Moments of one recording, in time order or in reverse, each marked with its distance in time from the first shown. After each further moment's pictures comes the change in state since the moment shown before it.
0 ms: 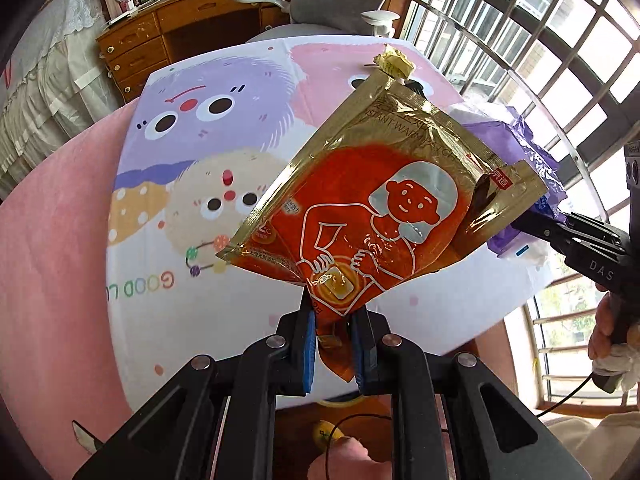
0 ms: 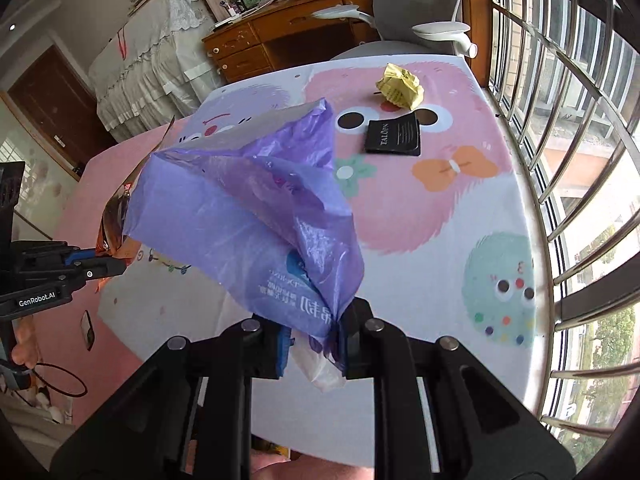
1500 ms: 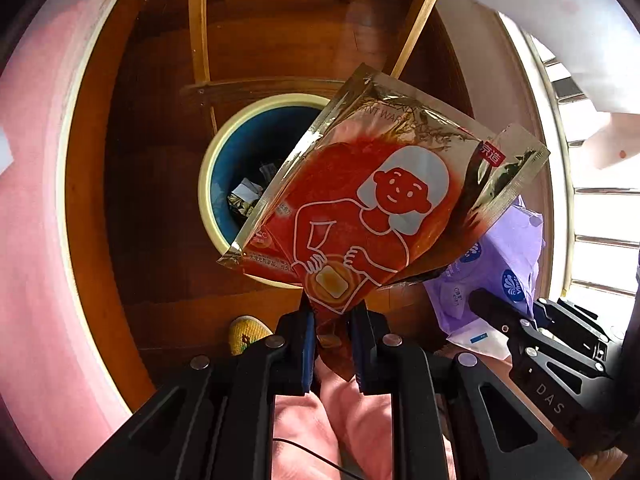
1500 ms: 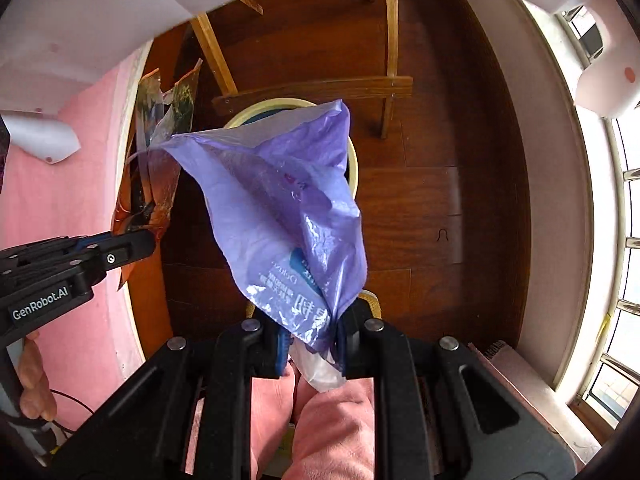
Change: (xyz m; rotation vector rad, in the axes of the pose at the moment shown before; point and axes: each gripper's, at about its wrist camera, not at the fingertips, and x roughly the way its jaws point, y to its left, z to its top) left arm 0.310 -0.035 -0.357 -0.232 0.415 -0.150; right arm 0.182 0.046 -0.414 0.177 0.494 -0.188
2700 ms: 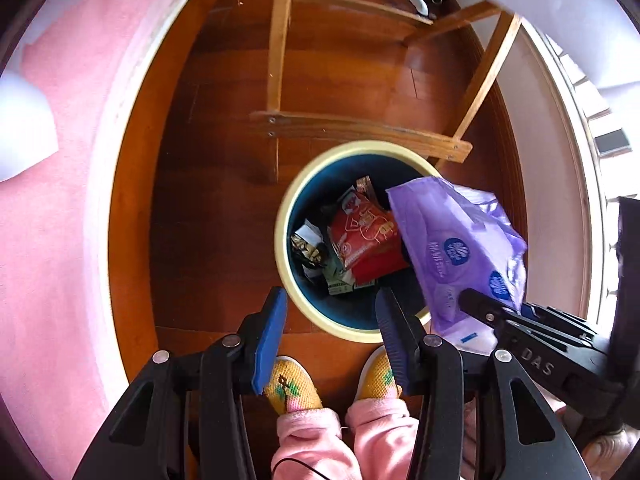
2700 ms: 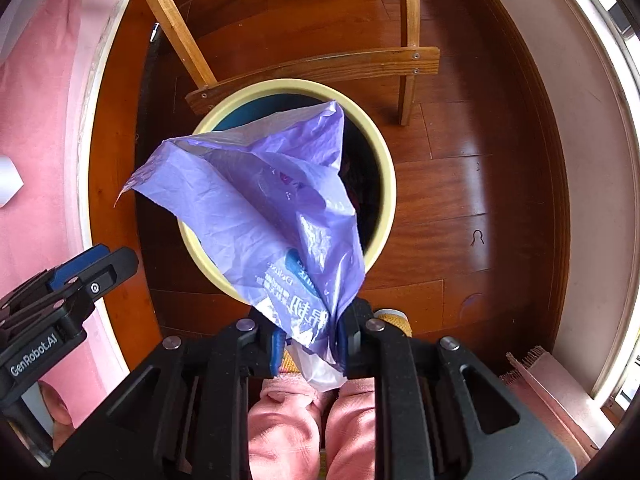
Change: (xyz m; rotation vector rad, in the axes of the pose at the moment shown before) left arm -0.031 0.069 0.028 -0.098 -0.145 0.102; right arm 0.103 0.019 0.044 0.069 0.031 0.018
